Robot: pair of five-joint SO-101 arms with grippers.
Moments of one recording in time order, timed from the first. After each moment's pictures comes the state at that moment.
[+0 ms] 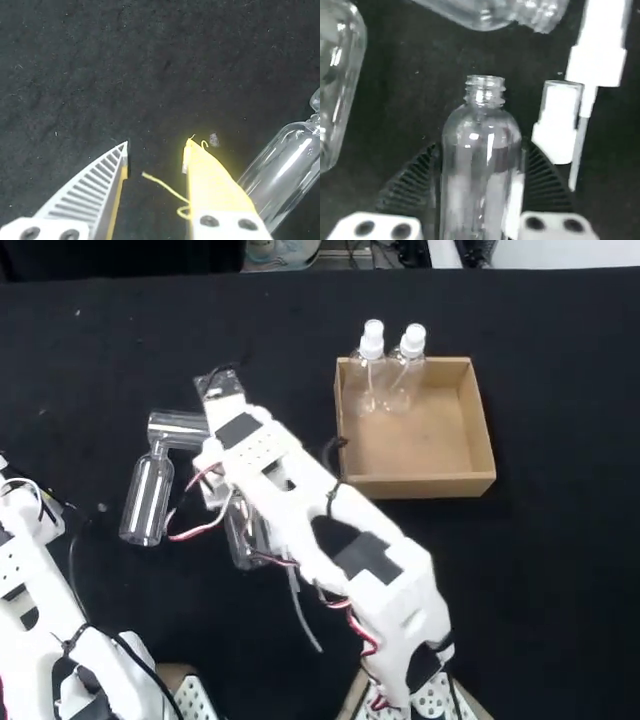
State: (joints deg) left arm -45.4 -41.2 49.5 53.0 -4.7; right arm -41.3 29.8 -9.6 74.2 -20.6
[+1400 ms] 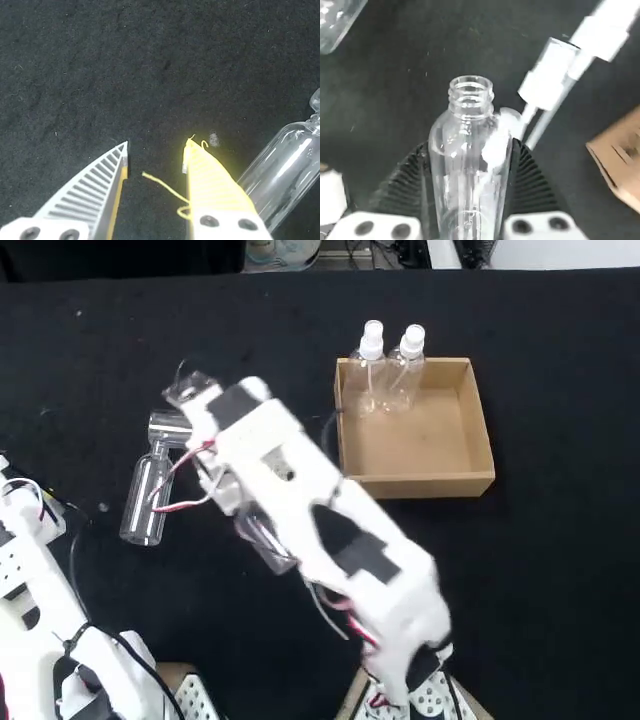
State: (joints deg) left arm -45.4 -41.2 49.5 53.0 -4.7; right arm -39.5 19.9 -20.6 99.1 1.3
